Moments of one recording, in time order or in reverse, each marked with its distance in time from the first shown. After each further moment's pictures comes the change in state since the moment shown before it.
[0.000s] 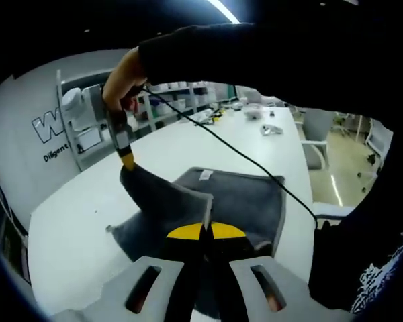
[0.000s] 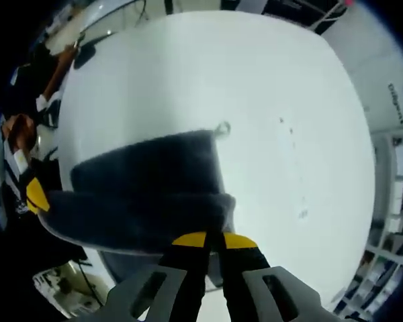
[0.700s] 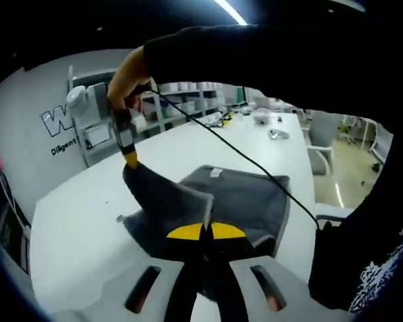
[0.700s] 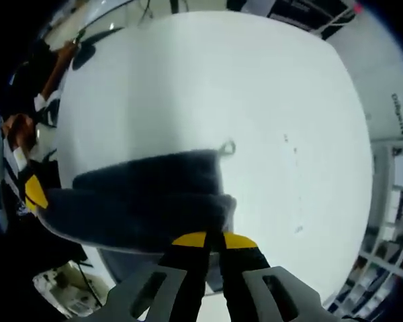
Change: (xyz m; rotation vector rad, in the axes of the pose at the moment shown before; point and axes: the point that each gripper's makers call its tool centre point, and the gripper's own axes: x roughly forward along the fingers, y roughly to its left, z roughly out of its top) left arm -0.025 0.019 -0.012 -0.050 -0.025 0.048; right arm -0.004 0.007 0.035 -0.041 0.028 -0.015
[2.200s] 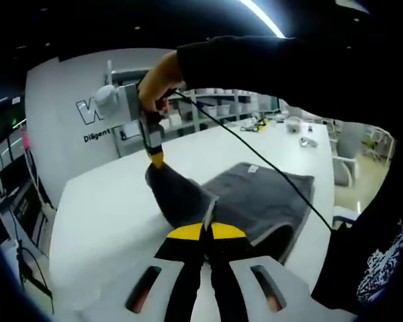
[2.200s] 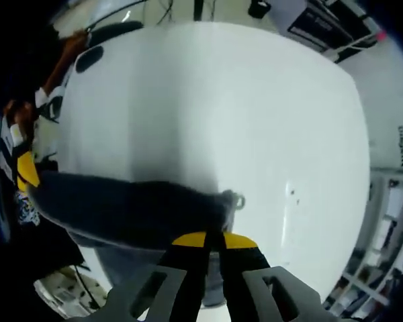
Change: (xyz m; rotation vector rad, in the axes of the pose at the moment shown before) left arm -0.072 0.059 -0.031 -0.102 -0.025 0.201; right arm -0.005 0.004 0.096 -0.124 0.005 -0.027
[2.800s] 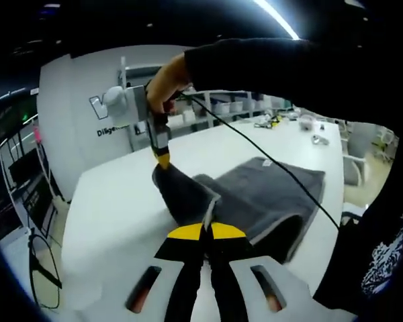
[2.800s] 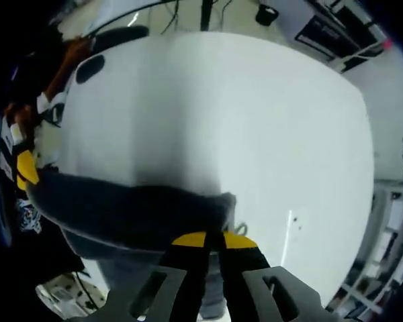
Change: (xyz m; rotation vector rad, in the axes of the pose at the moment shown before) left arm -0.023 0.032 -0.017 -0.023 0.026 0.085; right arm 0.011 0.018 0.047 -0.039 -0.036 0.023
